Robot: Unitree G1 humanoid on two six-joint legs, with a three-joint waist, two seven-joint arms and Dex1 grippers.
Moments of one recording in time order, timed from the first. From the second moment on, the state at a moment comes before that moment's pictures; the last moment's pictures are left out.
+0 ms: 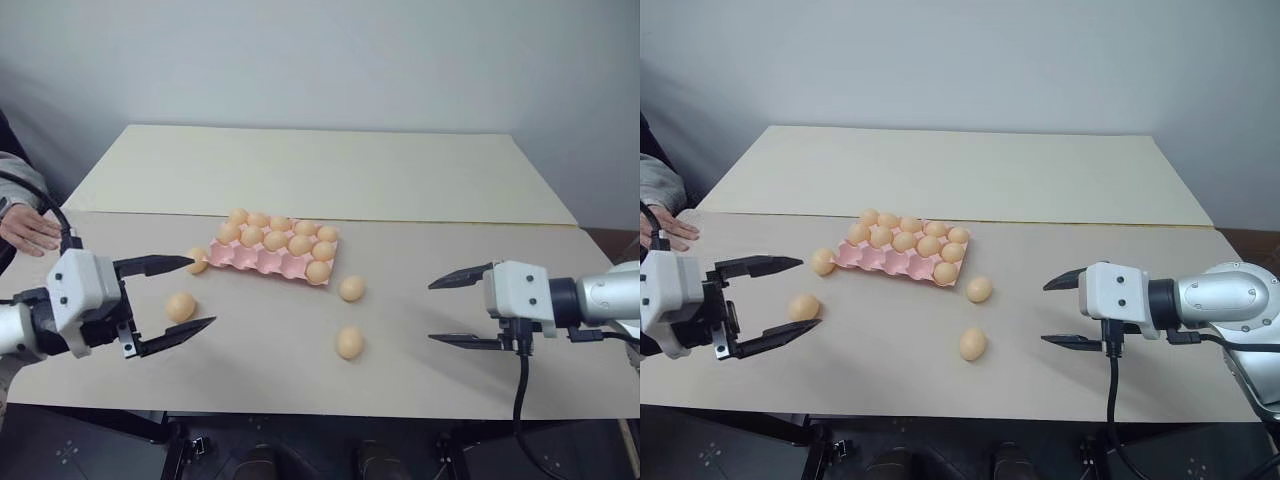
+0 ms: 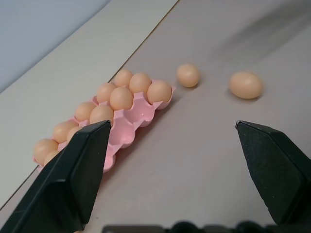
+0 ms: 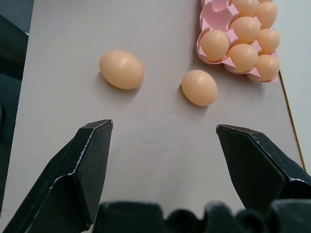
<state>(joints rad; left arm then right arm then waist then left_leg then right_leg) 0.10 0.96 0.57 -0.51 -0.64 0.35 -1.11 -0.22 -1.10 -0.13 -0.47 0.40 0.29 1.20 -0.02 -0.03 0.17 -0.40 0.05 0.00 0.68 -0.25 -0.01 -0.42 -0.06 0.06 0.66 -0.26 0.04</state>
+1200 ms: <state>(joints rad) 0.04 0.98 0.51 -0.48 -0.60 0.37 -1.12 -0.36 -0.93 0.12 -0.50 0.33 0.38 1.09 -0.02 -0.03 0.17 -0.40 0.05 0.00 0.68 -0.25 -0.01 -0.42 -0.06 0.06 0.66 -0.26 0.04</state>
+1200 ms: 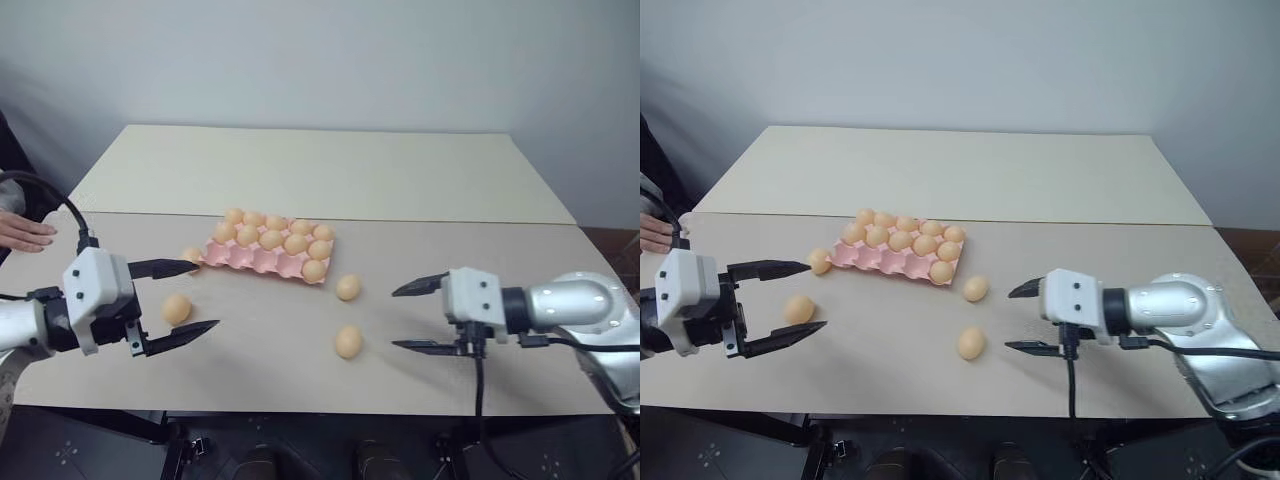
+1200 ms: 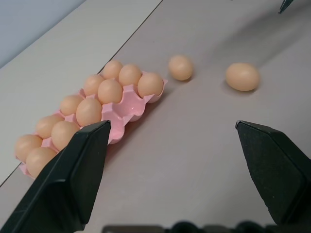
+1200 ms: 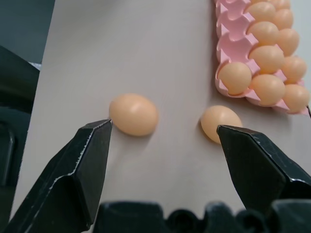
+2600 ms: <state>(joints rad) 0.11 0.97 0.54 -0.53 -0.59 0.37 -1.09 -0.51 -0.63 0.43 -0.12 0.00 0.15 1.15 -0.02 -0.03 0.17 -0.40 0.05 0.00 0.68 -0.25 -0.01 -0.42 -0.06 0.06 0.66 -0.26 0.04</state>
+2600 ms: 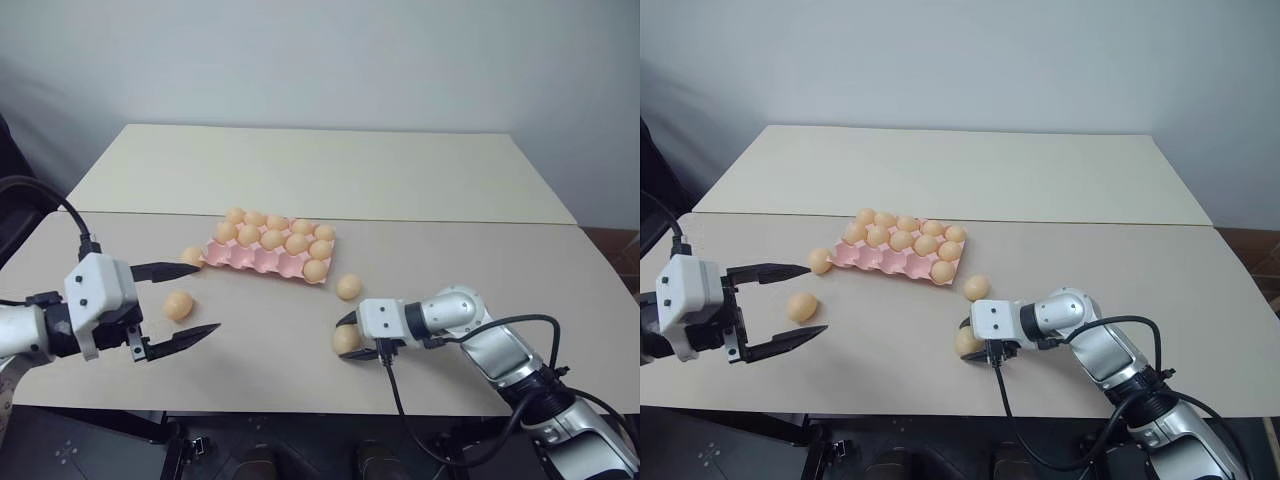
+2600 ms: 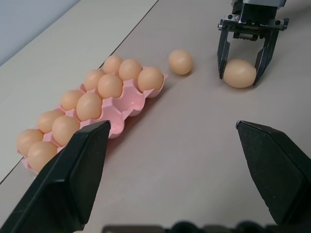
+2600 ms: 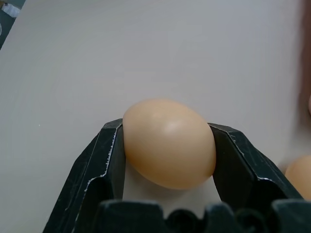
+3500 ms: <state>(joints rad) 0.35 0.93 0.73 -0.52 -0.58 0.38 -1.14 -0.98 -0.26 0.46 0.50 -0.23 -0.16 0.81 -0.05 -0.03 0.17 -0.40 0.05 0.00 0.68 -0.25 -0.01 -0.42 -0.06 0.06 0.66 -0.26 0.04</state>
